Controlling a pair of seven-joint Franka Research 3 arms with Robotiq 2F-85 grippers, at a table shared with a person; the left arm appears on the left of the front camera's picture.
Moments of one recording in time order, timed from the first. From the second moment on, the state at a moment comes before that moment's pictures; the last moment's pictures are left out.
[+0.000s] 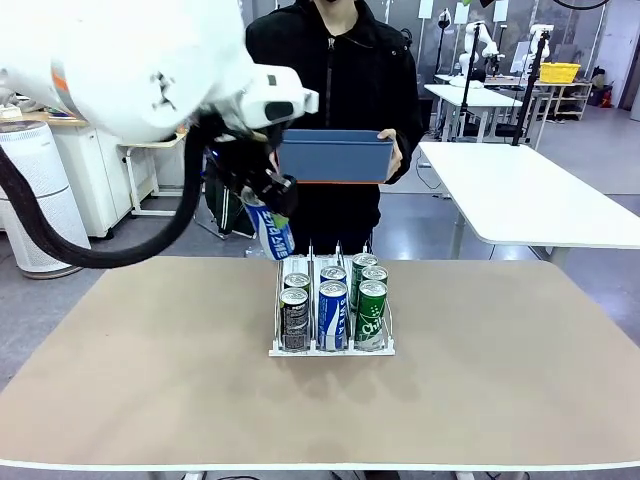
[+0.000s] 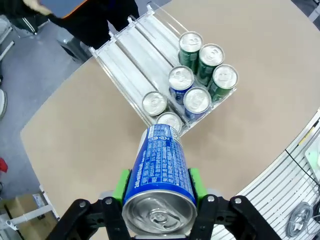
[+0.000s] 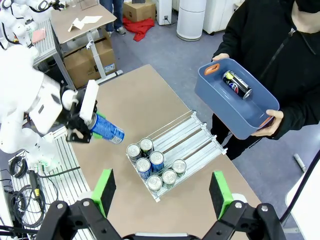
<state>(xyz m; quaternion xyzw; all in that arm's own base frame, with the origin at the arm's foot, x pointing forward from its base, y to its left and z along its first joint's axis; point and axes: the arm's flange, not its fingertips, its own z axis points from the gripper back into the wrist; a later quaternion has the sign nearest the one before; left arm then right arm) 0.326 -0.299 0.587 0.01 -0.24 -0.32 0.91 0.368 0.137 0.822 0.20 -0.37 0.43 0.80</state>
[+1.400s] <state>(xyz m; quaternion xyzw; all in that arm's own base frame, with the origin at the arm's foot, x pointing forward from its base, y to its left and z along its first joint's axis) 0.306 -0.352 0.529 0.00 -0.25 -0.37 0.89 0.368 0.137 0.822 0.20 -0.37 0.43 0.80</state>
